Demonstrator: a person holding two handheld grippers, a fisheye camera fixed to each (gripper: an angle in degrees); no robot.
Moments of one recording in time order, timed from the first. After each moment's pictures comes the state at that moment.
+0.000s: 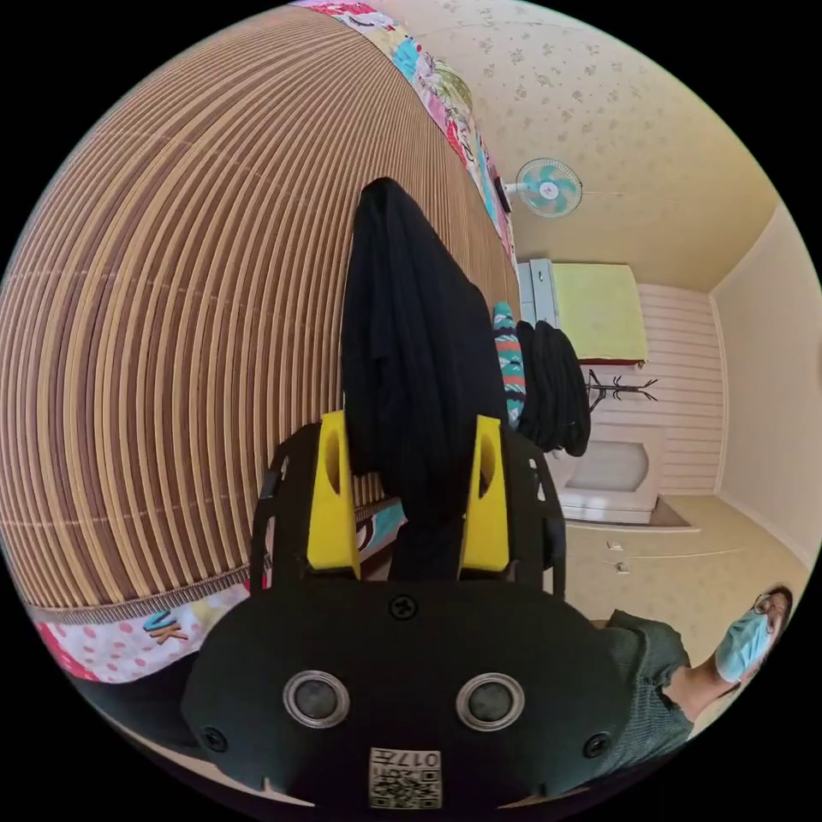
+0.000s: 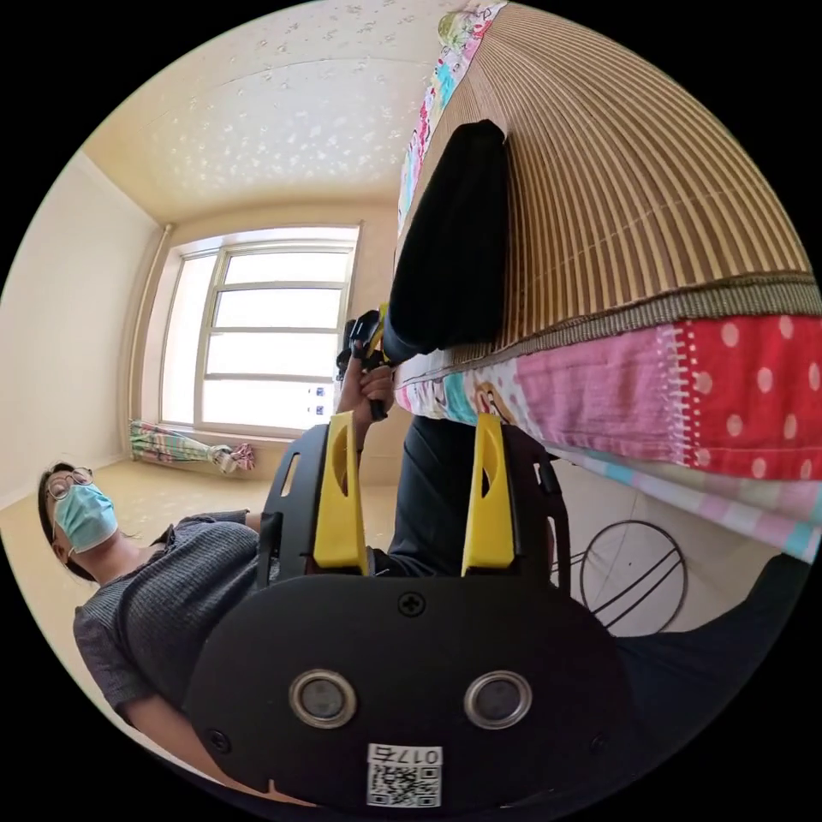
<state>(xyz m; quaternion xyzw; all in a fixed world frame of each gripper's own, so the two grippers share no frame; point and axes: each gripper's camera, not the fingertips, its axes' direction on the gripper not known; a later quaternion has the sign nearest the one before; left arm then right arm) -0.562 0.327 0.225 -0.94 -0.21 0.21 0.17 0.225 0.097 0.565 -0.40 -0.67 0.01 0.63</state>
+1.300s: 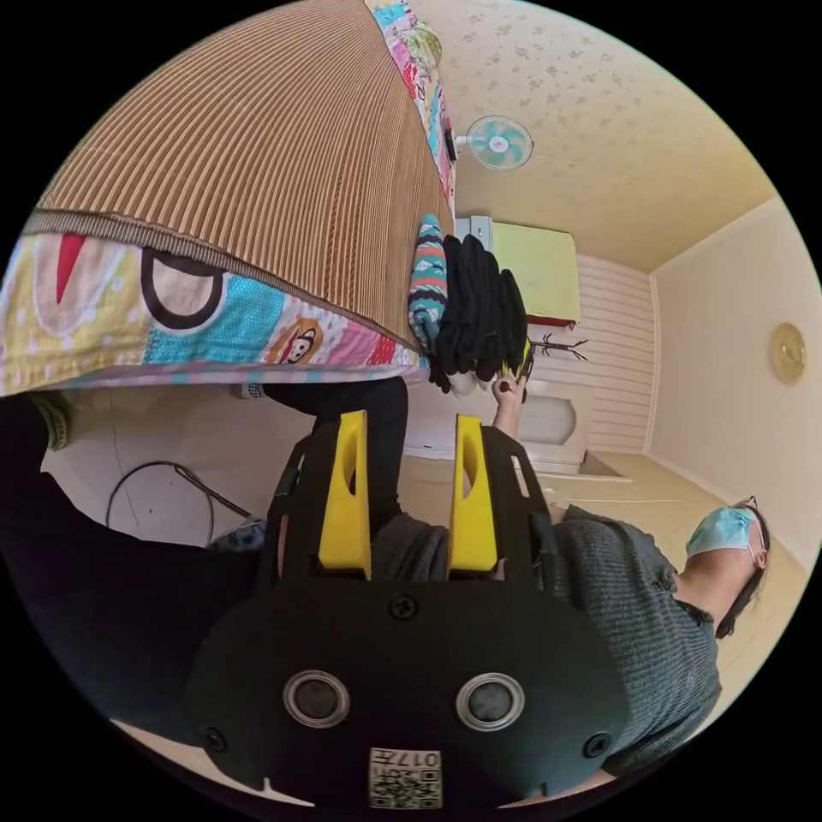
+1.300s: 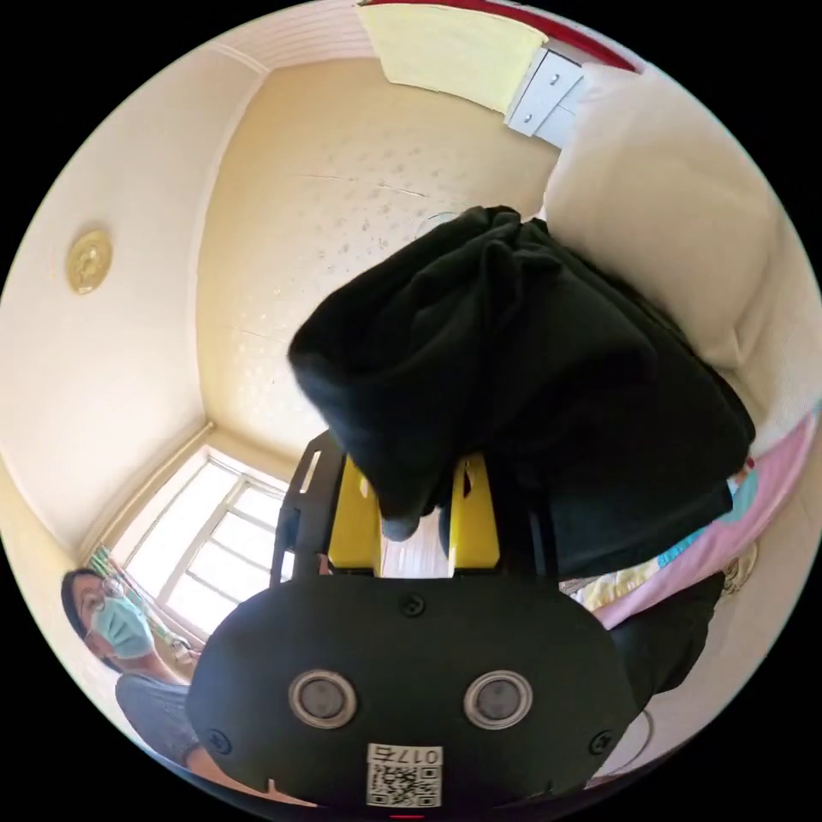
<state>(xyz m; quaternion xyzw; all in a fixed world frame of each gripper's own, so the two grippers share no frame) -0.476 0.235 0.163 -0.97 -0.19 0.08 0.14 0.471 -0.042 0.522 0.04 -0.56 0.27 0.78</state>
